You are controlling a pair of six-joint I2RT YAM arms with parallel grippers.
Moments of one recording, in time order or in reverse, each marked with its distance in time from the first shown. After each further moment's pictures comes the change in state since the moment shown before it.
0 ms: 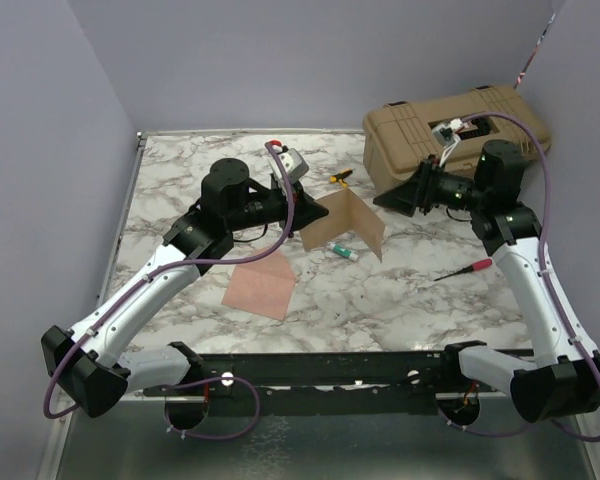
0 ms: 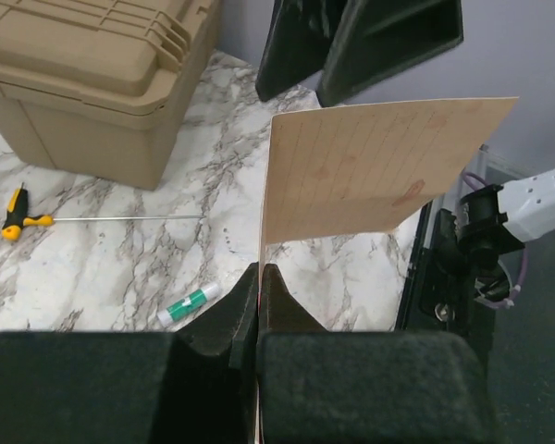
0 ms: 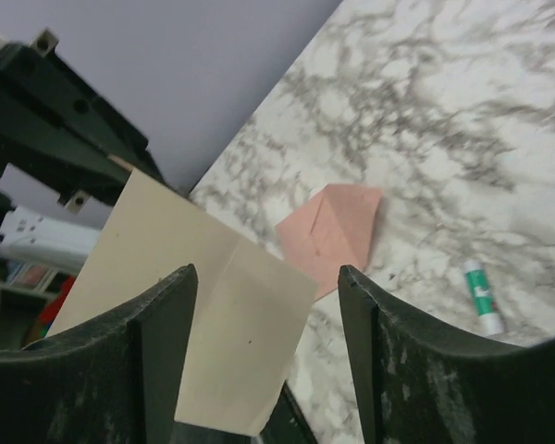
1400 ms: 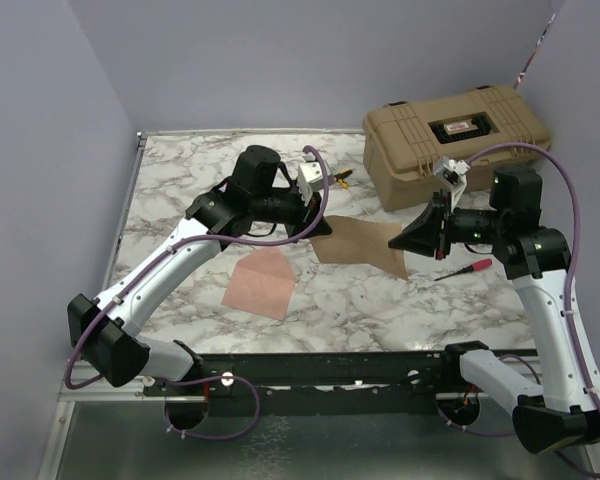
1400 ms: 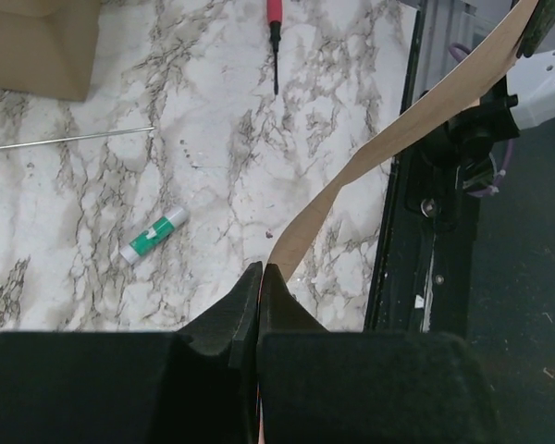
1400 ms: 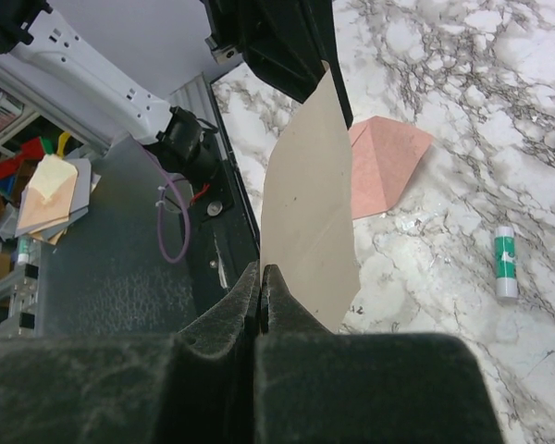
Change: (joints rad) left arm 0.003 0.192 0.174 -0.349 0.173 0.214; right arm -0.018 -0.163 0.018 -0.487 -0.269 -0.530
